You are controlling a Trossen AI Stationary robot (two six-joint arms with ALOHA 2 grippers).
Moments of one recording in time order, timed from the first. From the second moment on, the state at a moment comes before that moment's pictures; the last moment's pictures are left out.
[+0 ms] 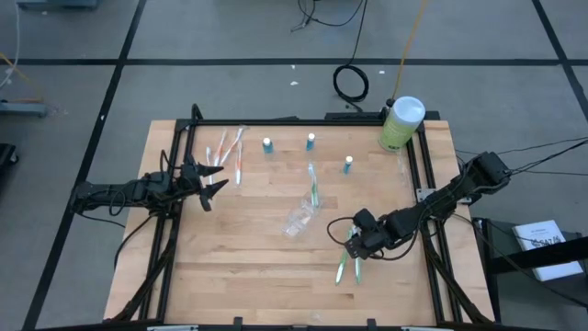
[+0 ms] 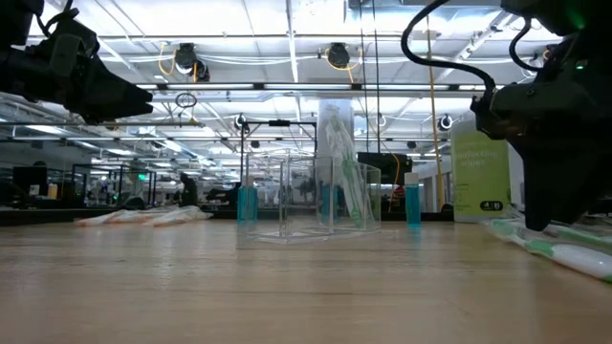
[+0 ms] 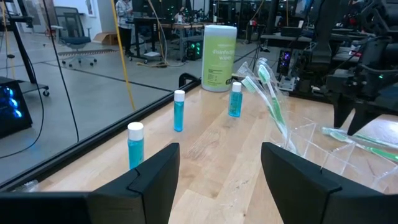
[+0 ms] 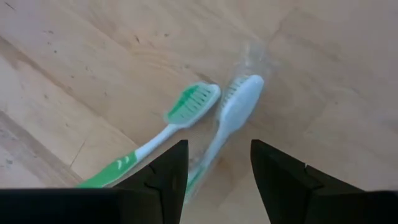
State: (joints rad) left arm -0.02 0.03 0.09 -0.15 -0.42 -0.08; right arm 0.49 1.51 0.74 -0.54 0.20 1.46
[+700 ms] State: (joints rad) left arm -0.02 0.03 0.09 -0.15 -0.42 -0.08; right arm 0.49 1.51 0.74 -0.54 0.16 1.40
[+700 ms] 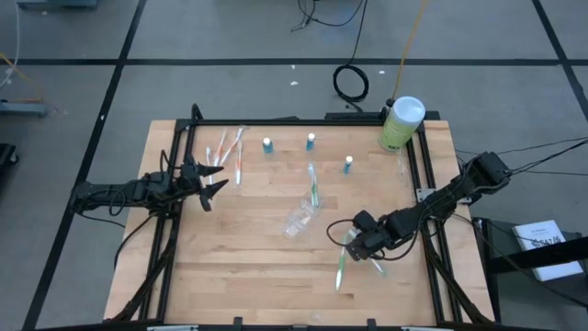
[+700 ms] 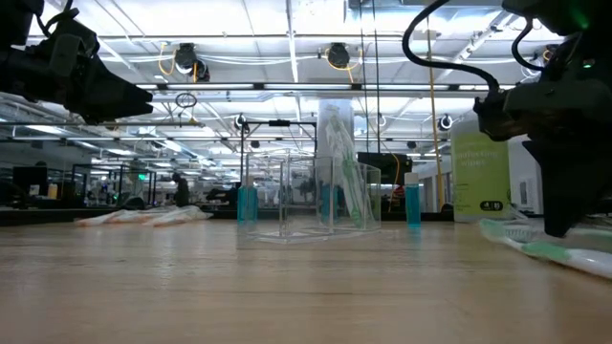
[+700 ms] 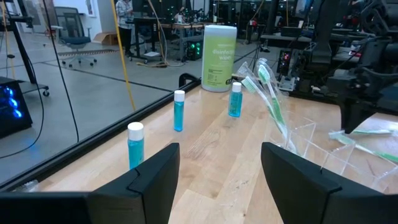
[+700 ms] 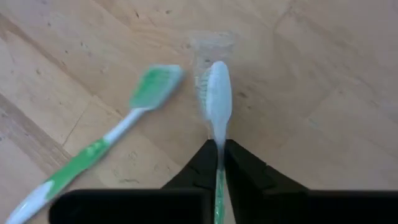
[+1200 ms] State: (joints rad) left arm -0.02 0.03 0.09 -0.15 -0.42 -0.08; right arm 0.49 1.31 0.74 -0.43 0.41 1.13
